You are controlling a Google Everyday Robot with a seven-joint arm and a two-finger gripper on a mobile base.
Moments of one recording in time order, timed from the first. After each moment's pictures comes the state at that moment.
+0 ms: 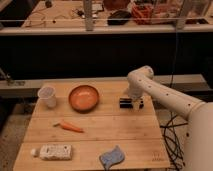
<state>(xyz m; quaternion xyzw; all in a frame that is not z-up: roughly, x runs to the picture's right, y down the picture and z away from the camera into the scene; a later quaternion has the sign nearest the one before) 0.180 0.084 0.908 -0.26 -0.09 -0.20 0.94</state>
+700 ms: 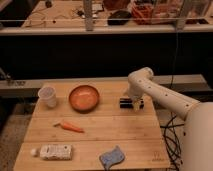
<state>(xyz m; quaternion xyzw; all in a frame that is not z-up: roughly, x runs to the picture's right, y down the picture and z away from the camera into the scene) 0.184 0.087 0.920 -0.27 -0.09 -0.21 0.94</state>
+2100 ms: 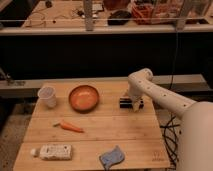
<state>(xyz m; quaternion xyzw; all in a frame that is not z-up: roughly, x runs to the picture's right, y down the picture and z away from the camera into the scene) 0.186 0.092 0.934 -0.27 -0.09 -0.21 0.94</state>
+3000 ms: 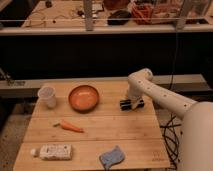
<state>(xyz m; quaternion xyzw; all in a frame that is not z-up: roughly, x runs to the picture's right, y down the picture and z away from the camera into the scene) 0.178 0.095 0.922 -0.27 -0.09 -0.22 0.93</state>
